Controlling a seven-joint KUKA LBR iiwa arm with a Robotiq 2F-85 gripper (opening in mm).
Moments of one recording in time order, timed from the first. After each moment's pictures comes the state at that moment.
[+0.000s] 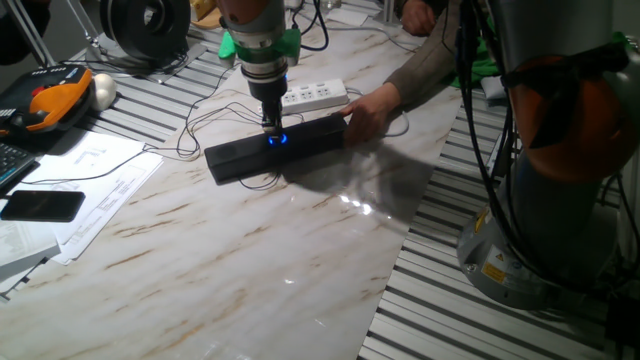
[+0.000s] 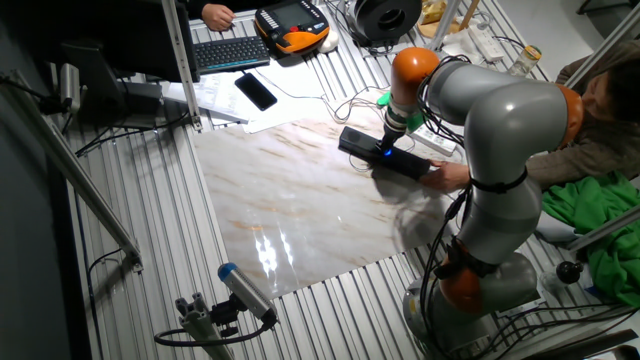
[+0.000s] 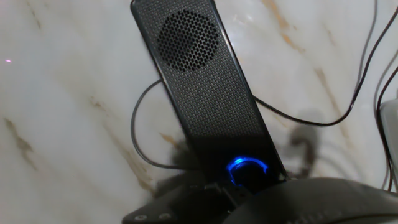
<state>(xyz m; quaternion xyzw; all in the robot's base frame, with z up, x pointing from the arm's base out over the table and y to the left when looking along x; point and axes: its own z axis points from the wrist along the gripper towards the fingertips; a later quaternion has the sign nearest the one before) 0.522 -0.043 0.078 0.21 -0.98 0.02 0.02</state>
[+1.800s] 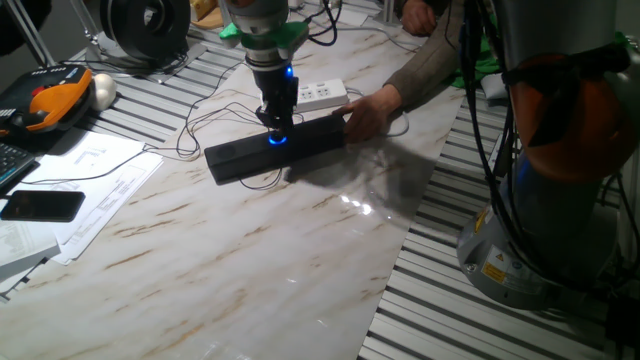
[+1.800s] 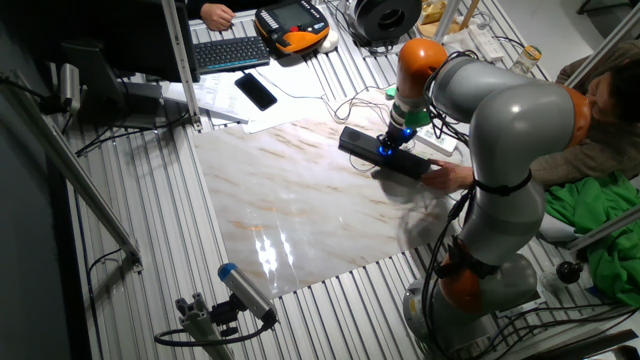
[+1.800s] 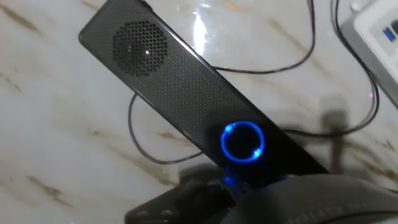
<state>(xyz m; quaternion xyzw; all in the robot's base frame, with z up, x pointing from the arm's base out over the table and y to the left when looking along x) 0.494 -0.044 0.105 -0.02 -1.00 0.00 0.04</state>
